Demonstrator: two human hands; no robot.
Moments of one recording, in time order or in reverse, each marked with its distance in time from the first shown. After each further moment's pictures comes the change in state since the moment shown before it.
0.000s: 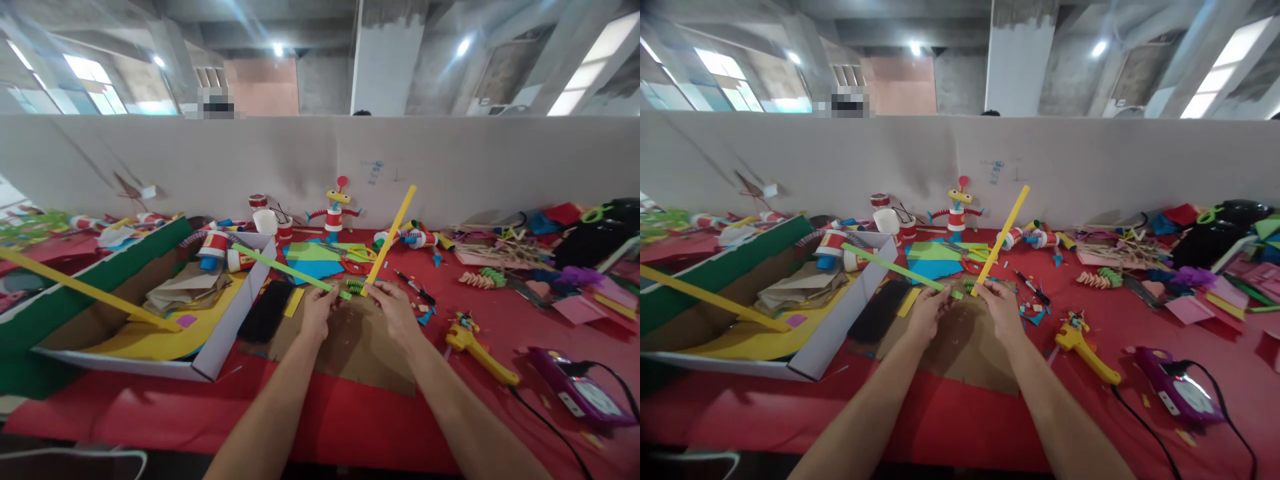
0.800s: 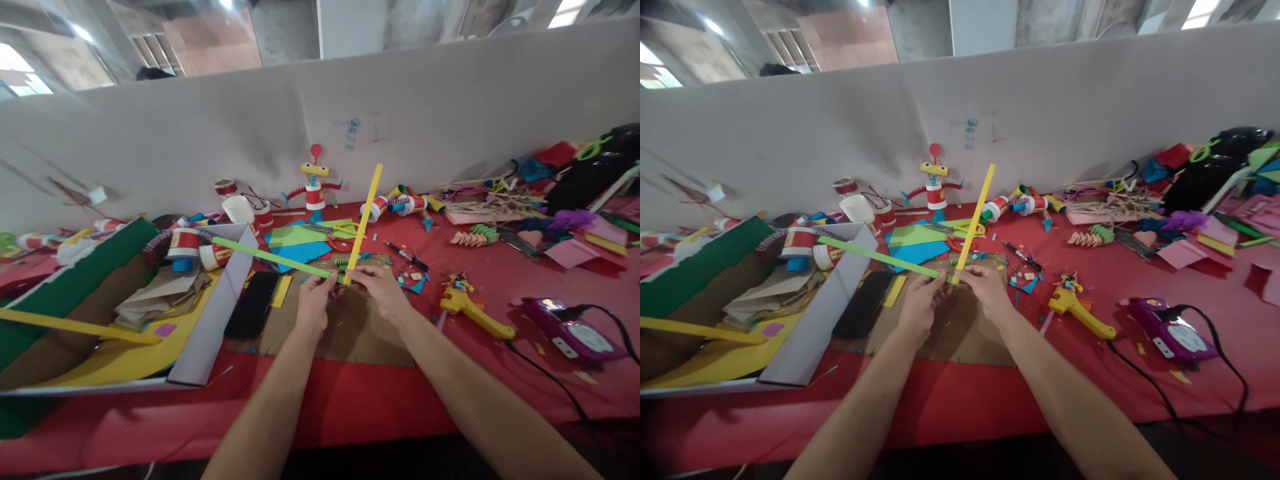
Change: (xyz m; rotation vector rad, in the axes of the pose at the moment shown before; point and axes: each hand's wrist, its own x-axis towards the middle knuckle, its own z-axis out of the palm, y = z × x) left_hand -0.010 -0.007 0.014 0.058 -0.054 -0.062; right_hand -0.001 0.018 -0.003 0.022 -0.074 0.173
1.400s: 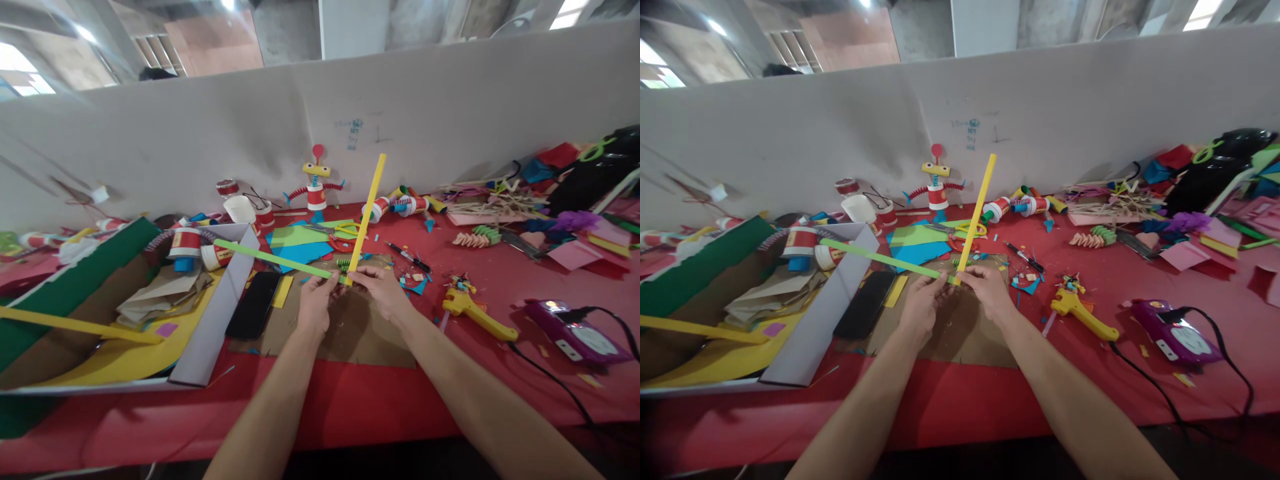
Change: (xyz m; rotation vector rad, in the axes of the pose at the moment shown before) left_hand -0.002 0.001 0.000 -0.018 -0.011 0.020; right_hand 0.002 0.003 0.000 0.016 -0.033 -0.023
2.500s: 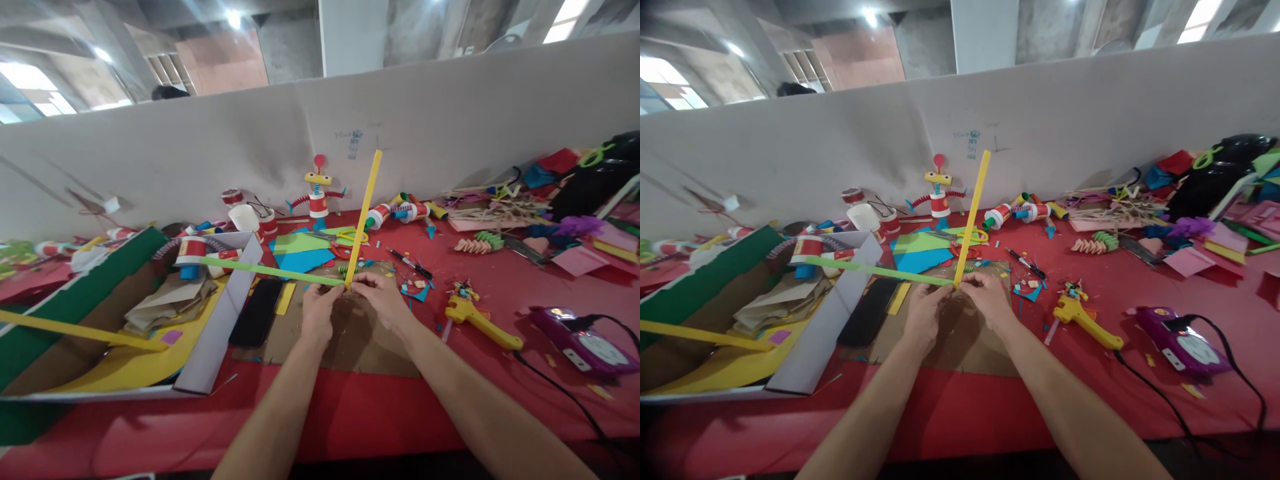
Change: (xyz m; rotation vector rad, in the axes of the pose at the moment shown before) left_hand 0.000 -0.003 0.001 0.071 0.054 0.112; right_hand -0.005 -0.001 0.004 -0.119 0.028 -0.072
